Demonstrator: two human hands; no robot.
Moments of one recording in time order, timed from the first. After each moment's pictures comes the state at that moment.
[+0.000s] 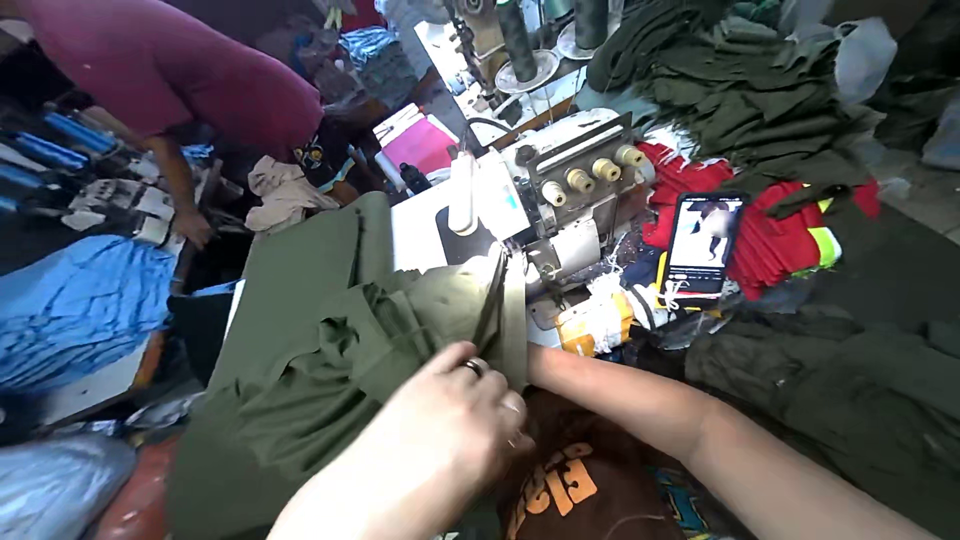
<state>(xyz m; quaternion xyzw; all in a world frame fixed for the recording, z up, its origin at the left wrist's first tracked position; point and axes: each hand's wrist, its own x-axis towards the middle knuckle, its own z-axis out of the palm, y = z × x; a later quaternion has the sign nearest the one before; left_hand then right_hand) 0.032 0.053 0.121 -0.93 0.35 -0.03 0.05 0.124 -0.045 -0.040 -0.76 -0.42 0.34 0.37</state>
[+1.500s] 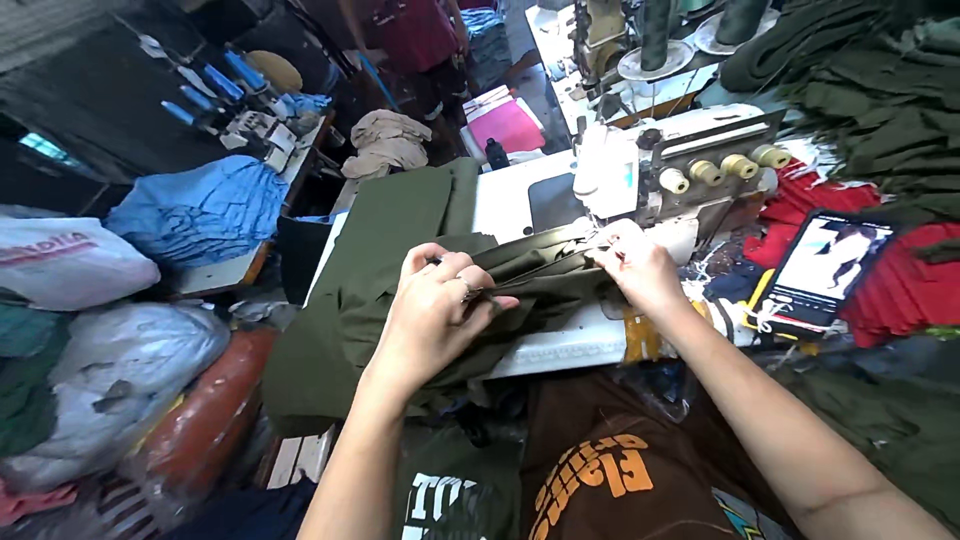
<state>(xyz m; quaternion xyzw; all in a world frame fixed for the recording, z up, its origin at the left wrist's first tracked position) 0.014 0.150 0.093 -0.96 0.14 -0.25 -0.08 0.191 -0.071 -0.022 -0.84 -0.30 -0.07 0.45</state>
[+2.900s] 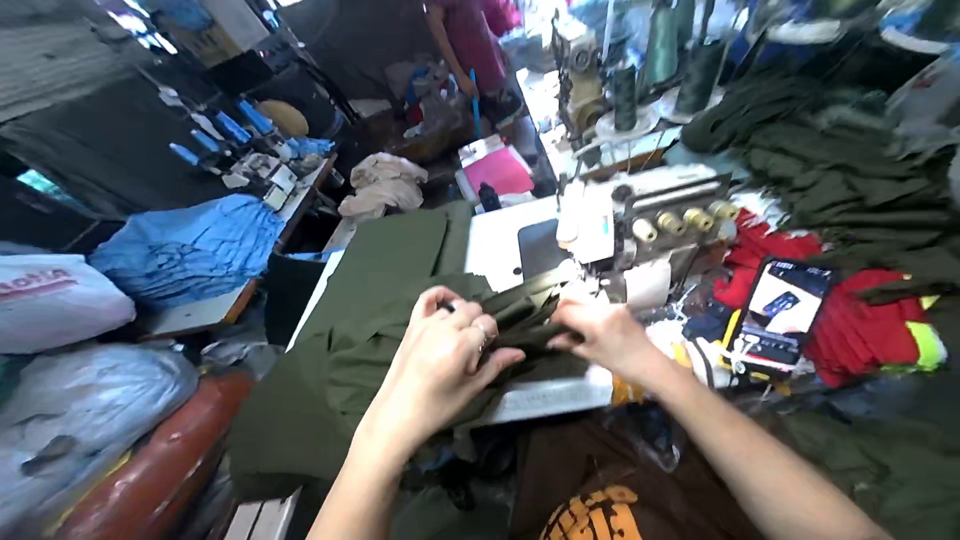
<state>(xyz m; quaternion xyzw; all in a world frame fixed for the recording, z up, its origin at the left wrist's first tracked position) 0.019 0.131 0.099 -0.96 0.14 -0.23 -0.01 0.175 -0.071 -0.015 -0.73 -0.54 -0.10 0.39</state>
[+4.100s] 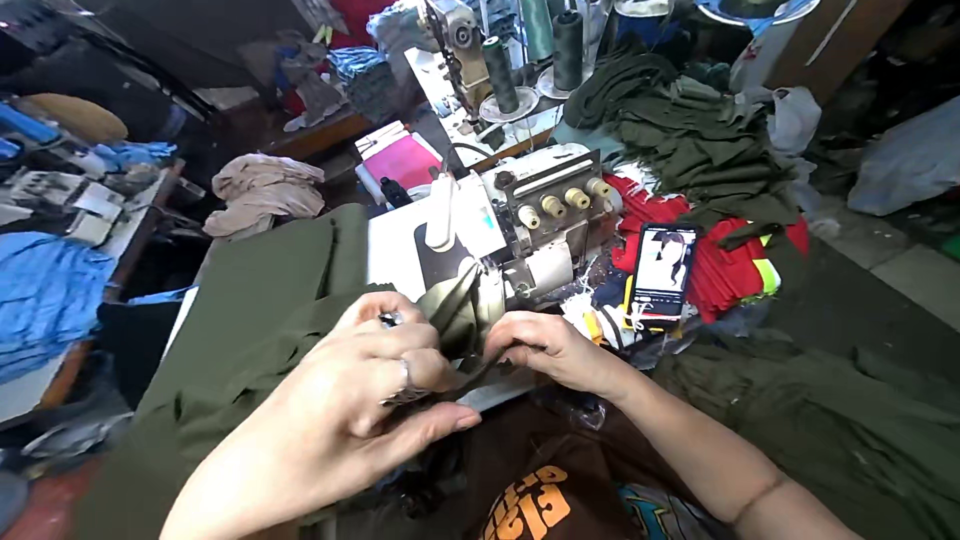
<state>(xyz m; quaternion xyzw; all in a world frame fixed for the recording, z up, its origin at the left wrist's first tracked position) 0.061 0.094 0.132 -0.90 0.35 -0.09 -0.26 0.166 -0.128 -0.016 -0.55 -0.53 0.08 0.64</state>
